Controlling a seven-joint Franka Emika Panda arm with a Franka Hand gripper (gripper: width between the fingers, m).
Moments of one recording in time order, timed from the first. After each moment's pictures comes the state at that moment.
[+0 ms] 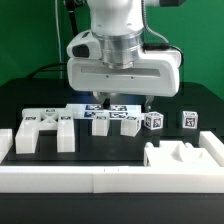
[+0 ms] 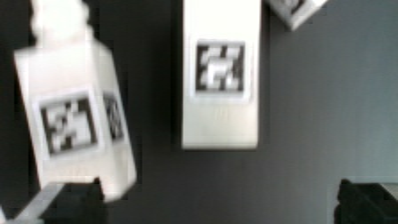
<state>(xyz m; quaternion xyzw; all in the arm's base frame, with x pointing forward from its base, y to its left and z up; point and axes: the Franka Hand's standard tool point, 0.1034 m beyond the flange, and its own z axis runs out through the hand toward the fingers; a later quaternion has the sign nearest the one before) 0.460 0.013 0.058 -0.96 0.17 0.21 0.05</state>
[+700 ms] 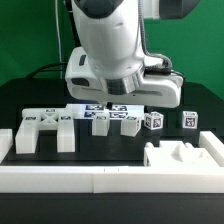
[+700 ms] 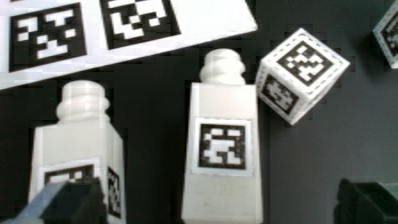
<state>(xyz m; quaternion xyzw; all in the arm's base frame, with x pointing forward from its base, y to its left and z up) 0.454 0.013 0.047 -0.91 0.14 0.37 0.06</state>
